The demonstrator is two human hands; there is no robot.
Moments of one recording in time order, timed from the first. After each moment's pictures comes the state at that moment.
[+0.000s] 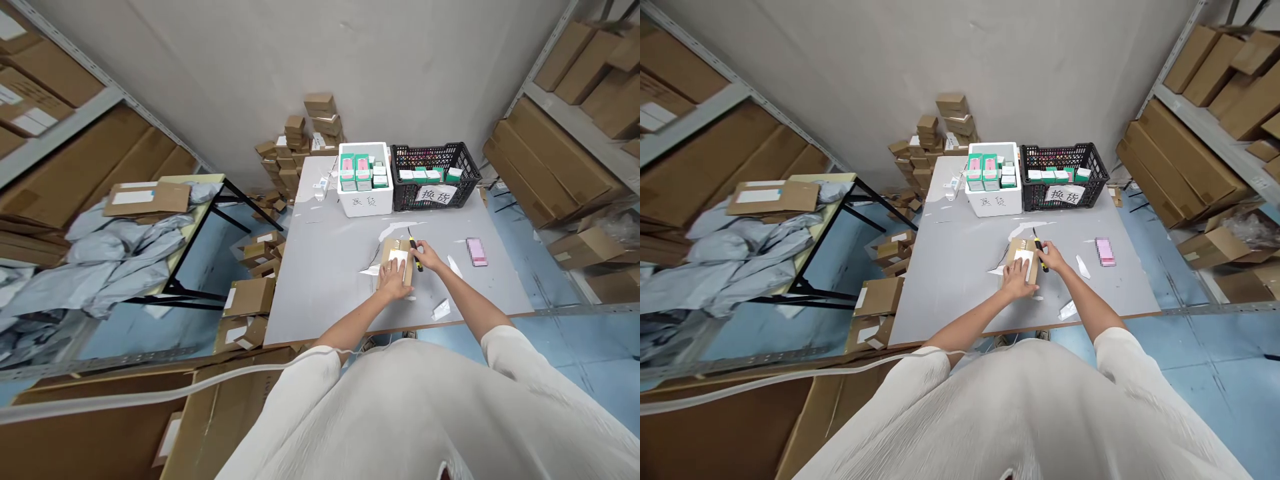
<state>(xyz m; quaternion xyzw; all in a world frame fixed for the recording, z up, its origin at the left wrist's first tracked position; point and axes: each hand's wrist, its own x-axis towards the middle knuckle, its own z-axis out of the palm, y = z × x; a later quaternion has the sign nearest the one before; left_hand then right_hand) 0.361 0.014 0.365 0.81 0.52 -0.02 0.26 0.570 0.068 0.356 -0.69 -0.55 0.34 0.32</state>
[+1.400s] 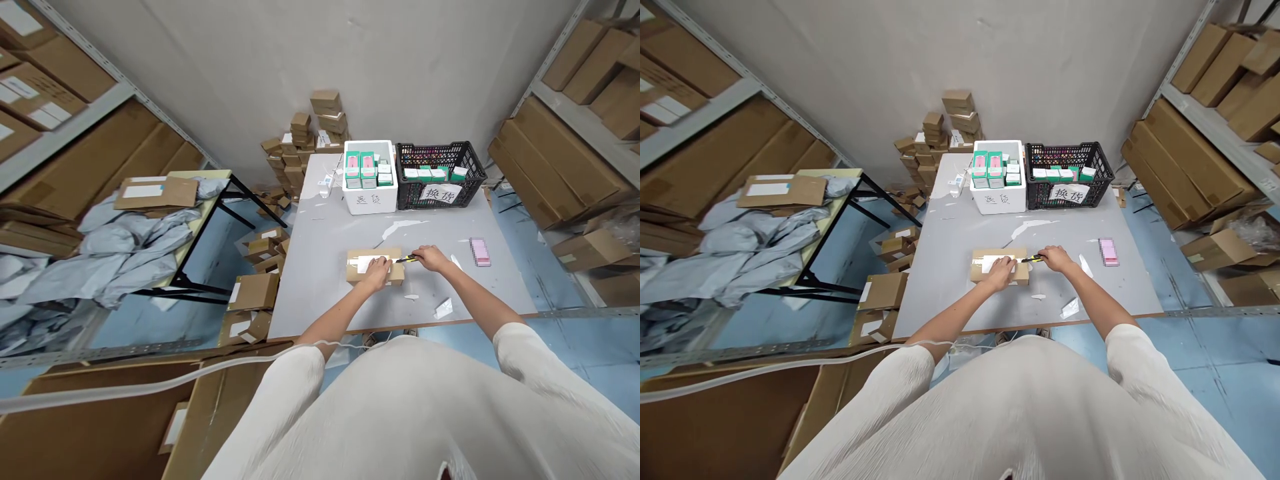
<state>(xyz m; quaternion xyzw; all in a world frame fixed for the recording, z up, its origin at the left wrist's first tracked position) 0.281 0.047 0.361 0.86 0.44 0.03 0.24 0.579 0.065 0.369 -0.59 -0.77 0.23 0.08</state>
